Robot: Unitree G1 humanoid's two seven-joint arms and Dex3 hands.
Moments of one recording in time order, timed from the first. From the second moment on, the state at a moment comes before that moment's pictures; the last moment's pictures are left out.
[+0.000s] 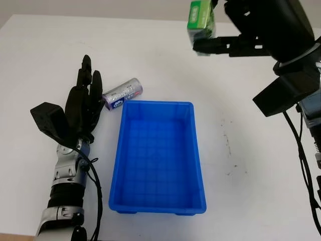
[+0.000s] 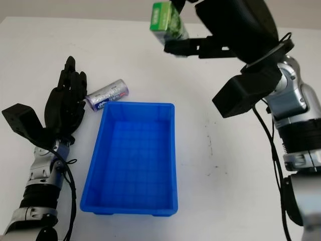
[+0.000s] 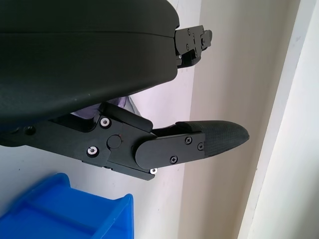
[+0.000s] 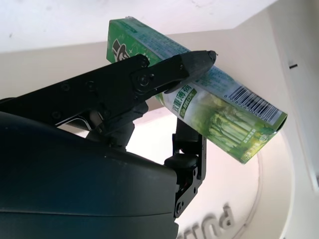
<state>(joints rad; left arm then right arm) -0.49 0.17 0.23 0.44 -0.25 -0.15 -0.23 -0.85 -0.71 0.13 0.25 -0.22 -0.51 0.06</state>
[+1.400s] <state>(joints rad) -0.49 0.17 0.23 0.44 -0.25 -0.15 -0.21 -0.74 -0.64 0.04 -0.13 0.05 0.12 0.68</state>
